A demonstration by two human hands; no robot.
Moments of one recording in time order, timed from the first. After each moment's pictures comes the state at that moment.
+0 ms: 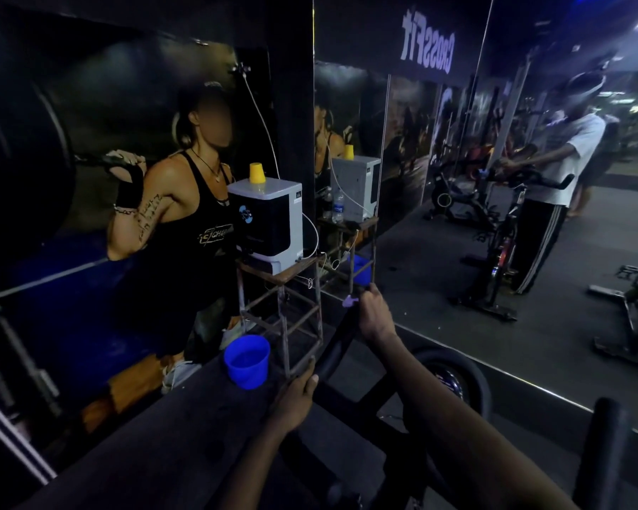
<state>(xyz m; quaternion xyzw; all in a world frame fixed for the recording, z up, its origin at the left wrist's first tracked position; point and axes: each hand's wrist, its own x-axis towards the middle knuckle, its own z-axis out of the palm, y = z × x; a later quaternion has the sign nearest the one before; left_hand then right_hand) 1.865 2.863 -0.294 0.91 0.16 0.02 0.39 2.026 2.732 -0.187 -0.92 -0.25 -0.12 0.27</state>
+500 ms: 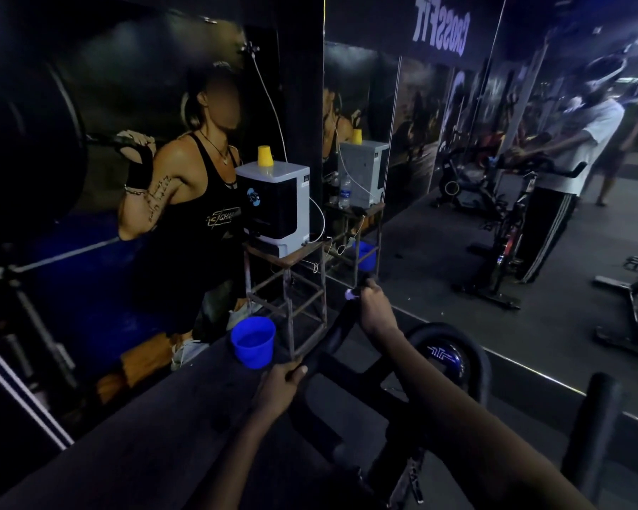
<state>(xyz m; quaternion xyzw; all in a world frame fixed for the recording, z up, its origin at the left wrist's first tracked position) 1.818 2.882 -0.305 0.87 0.24 0.08 0.42 1.985 2.725 -0.201 -0.91 -0.30 -0.08 0.28</state>
